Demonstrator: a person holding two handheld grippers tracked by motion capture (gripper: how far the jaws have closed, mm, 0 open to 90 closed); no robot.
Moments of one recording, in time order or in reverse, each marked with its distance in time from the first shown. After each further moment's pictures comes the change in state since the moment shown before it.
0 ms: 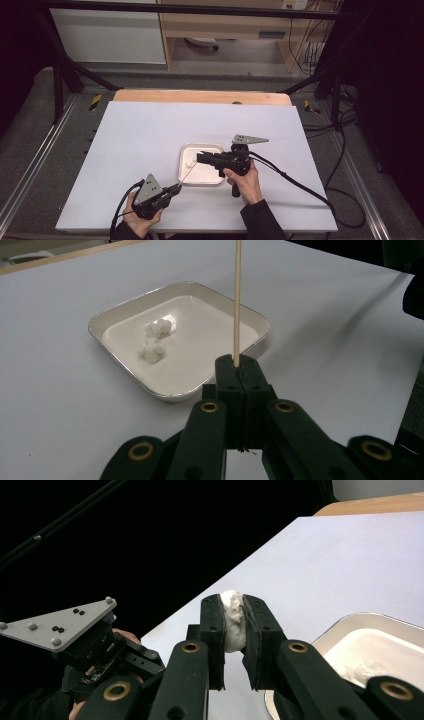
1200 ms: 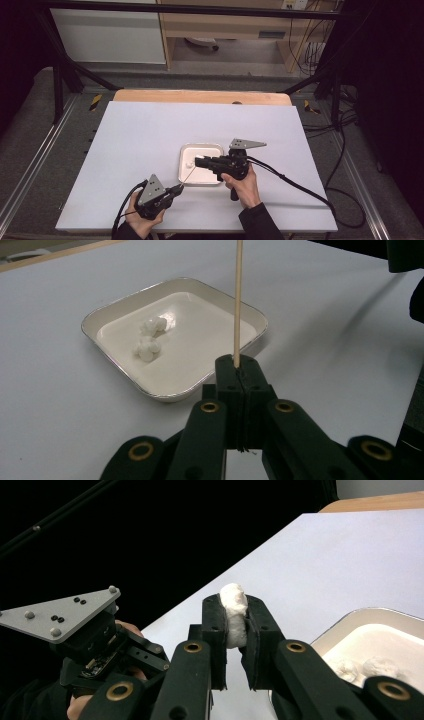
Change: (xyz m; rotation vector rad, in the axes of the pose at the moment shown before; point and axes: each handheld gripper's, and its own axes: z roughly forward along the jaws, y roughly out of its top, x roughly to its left) left arm -0.004 0.000 0.006 0.017 -0.002 0.012; right arm 0.005 -0.010 0.003 0.010 -0.001 -0.030
